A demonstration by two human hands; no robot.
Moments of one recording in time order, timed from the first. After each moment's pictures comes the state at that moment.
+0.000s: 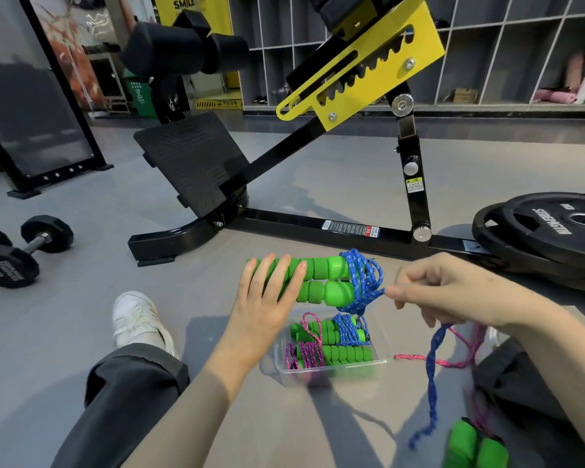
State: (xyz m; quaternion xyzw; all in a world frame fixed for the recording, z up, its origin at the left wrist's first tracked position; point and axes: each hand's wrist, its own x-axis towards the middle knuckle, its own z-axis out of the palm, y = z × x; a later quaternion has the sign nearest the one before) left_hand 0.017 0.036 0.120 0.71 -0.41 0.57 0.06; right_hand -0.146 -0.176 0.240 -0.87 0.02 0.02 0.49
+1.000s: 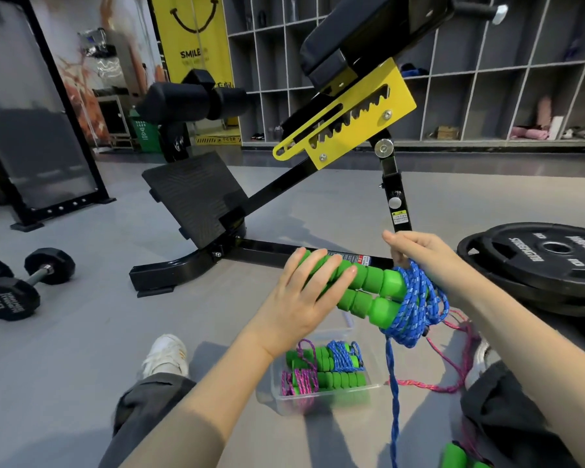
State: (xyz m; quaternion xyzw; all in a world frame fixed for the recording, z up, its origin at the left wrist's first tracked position) left_hand -0.010 -0.002 0.193 0.61 -0.54 0.58 0.09; right_hand -0.110 -0.209 0.252 -0.78 0.01 -0.18 0.60
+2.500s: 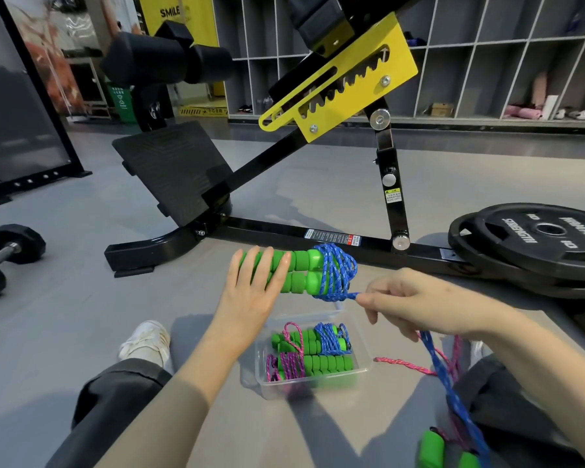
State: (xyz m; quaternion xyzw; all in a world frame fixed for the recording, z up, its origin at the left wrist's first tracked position) left_hand 0.042 0.015 0.130 0.72 -0.41 0.56 0.02; right_hand -0.144 -0.177 0.241 -0.90 0.01 0.06 0.43
